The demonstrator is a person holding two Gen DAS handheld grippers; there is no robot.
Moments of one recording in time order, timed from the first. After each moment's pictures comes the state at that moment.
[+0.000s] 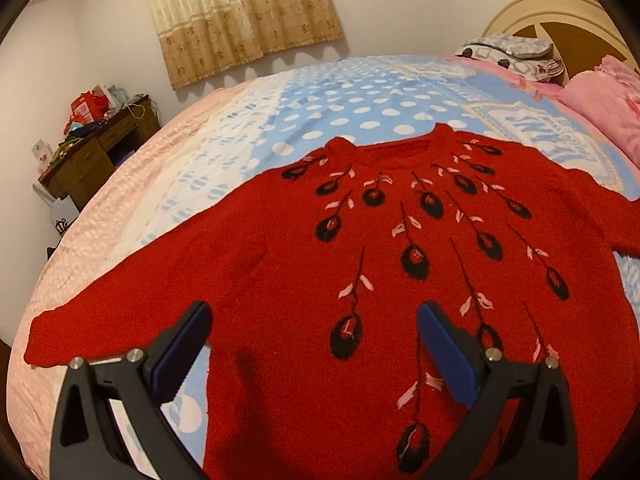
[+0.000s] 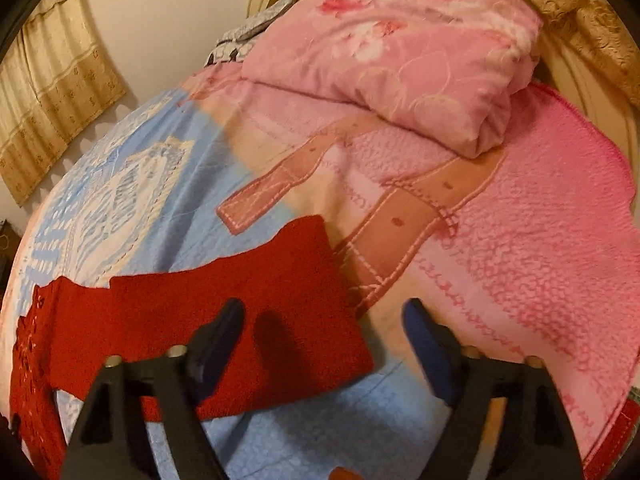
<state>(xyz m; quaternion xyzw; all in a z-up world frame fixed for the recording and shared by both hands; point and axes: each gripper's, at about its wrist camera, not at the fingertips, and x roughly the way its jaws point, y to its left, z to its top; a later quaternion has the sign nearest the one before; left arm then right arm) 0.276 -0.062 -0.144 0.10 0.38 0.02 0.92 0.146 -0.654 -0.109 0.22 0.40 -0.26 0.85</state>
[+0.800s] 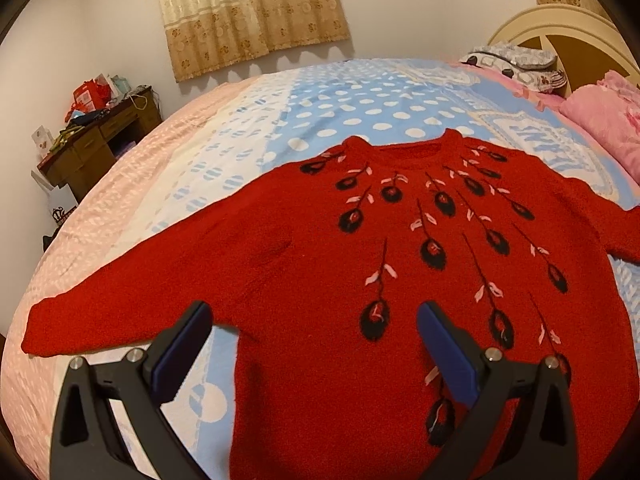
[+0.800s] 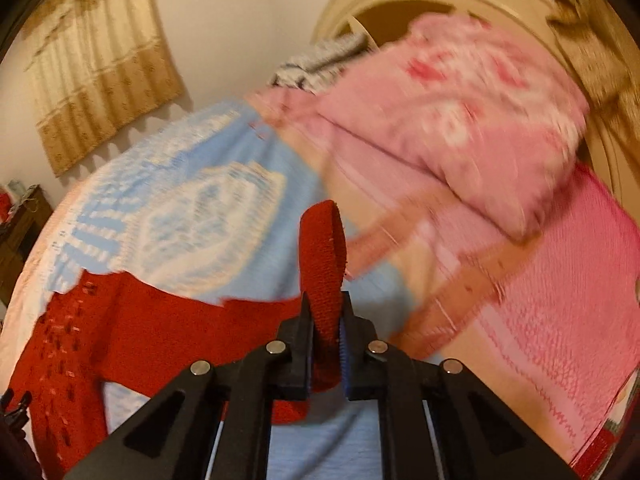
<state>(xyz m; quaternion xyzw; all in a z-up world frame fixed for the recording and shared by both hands) 0.268 -0.034 -0.137 0.08 0.38 0.01 0.92 0.168 -0.582 -0.031 0.14 0.35 -0.20 0.90</state>
